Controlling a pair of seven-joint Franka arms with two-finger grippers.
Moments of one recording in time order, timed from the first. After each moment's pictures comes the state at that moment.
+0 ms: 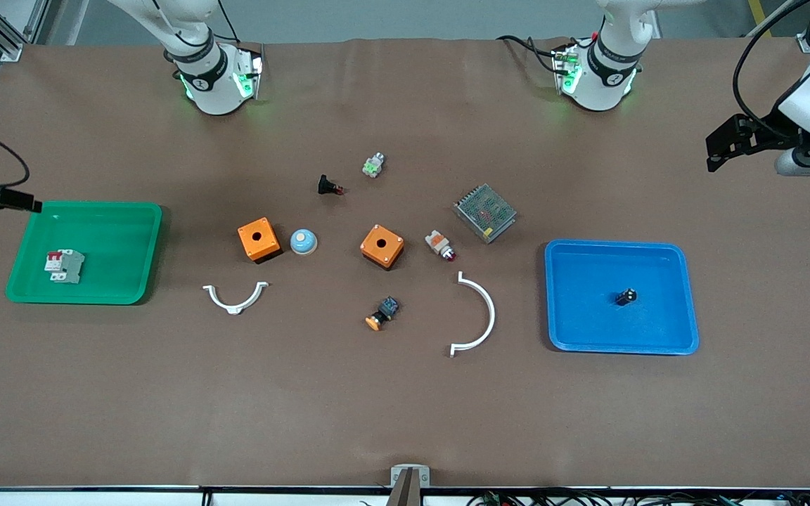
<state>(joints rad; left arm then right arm) 0.06 -0.07 -0.17 -1.60 0.04 1.53 -0.03 -0.21 0.05 -0.04 -1.76 -0.06 1.58 -0.15</state>
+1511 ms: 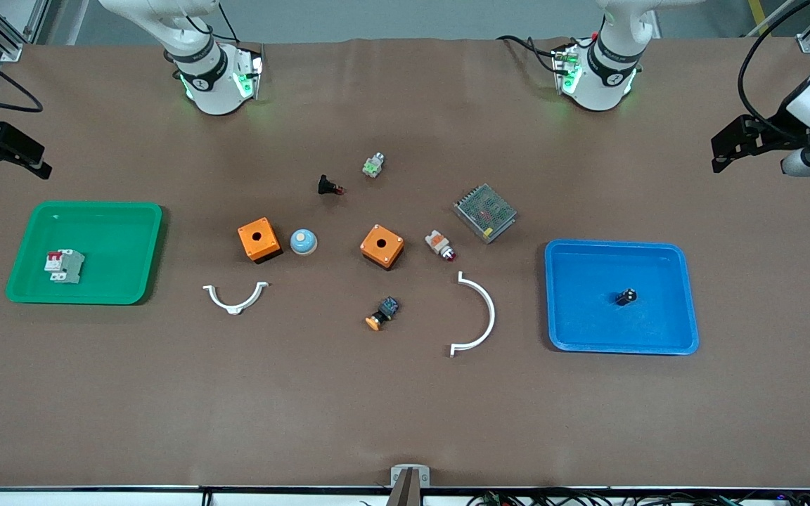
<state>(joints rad) 0.07 -0.07 -0.17 -1.60 0.04 1.53 -0.03 -0.03 -0.10 -0.04 -1.65 0.00 1.59 -0.01</state>
